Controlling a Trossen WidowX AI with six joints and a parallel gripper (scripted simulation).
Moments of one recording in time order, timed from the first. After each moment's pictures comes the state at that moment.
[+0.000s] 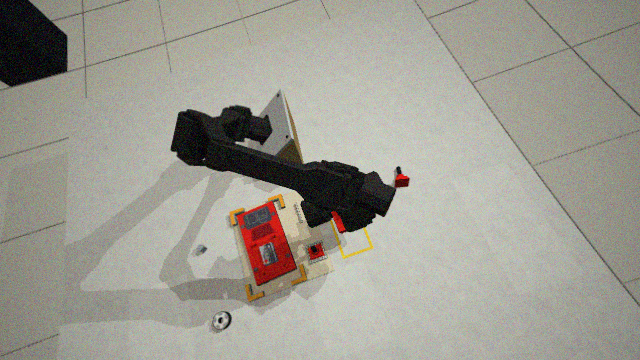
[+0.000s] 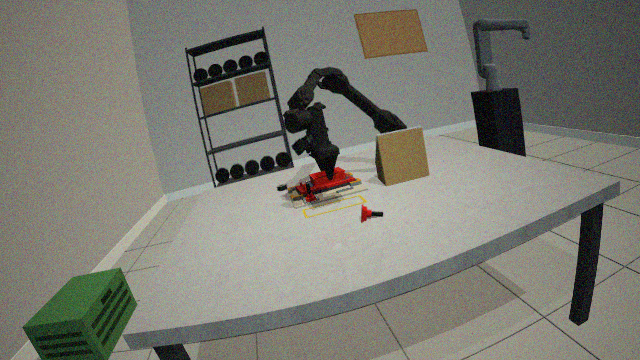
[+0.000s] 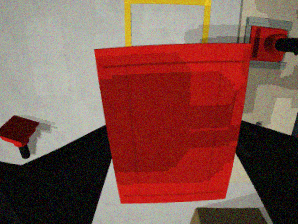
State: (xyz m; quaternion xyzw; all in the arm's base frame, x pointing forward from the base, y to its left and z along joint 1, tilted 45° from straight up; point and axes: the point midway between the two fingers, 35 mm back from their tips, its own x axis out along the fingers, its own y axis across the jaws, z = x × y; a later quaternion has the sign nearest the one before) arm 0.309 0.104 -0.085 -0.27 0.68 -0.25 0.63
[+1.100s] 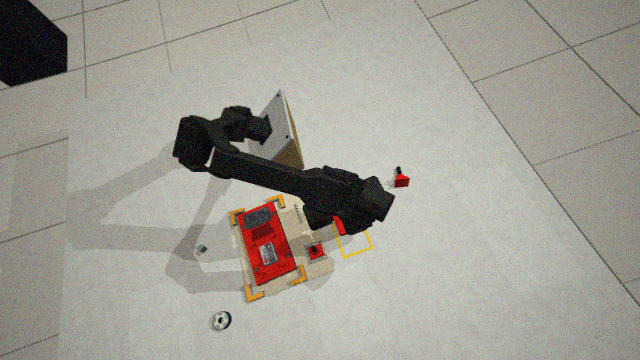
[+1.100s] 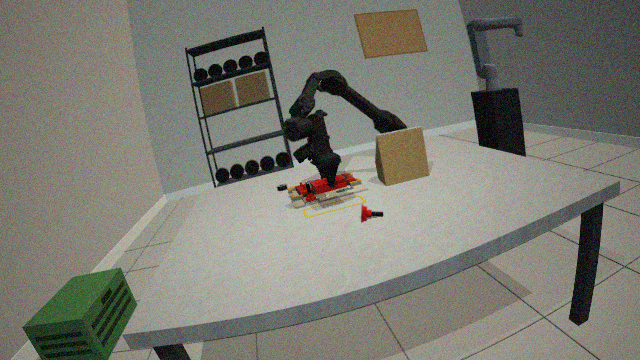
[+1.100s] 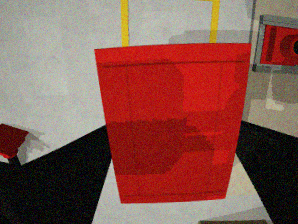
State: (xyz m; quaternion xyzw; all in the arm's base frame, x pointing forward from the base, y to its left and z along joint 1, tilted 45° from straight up) arm 0.308 0.088 -0.102 -0.27 0.68 -0.25 0.63
